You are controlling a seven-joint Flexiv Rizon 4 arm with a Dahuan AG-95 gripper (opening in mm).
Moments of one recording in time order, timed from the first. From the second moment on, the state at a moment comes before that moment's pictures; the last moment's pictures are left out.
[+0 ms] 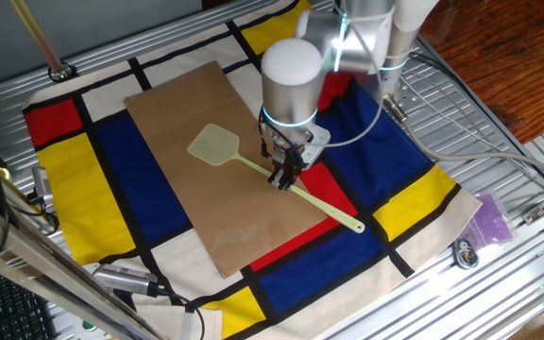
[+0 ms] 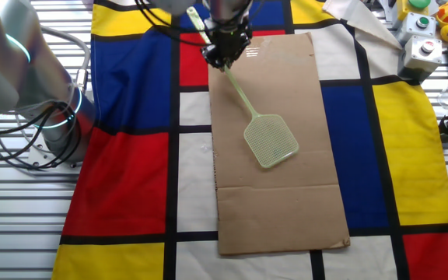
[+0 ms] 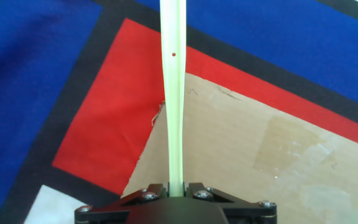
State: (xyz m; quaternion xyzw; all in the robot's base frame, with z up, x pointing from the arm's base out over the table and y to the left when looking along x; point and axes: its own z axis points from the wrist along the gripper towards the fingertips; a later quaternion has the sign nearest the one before) arm 0.365 0.168 0.026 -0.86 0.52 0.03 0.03
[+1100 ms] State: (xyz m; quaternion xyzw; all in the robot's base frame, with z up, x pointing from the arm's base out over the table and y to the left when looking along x) arm 0.368 0.172 0.041 -0.84 0.54 0.02 0.02
